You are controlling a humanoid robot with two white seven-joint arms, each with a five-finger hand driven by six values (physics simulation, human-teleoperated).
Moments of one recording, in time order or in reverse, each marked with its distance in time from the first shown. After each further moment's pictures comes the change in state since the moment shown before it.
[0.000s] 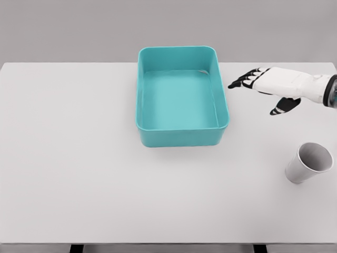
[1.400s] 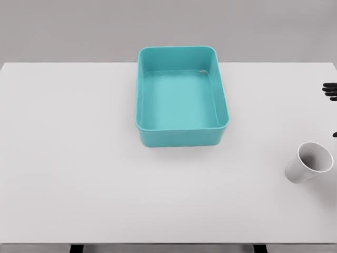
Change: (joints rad) left arm 0.002 0.000 0.000 0.000 0.000 0.000 0.000; right arm 0.499 -0.200 -0.331 0.392 -0.927 0.005 0.009
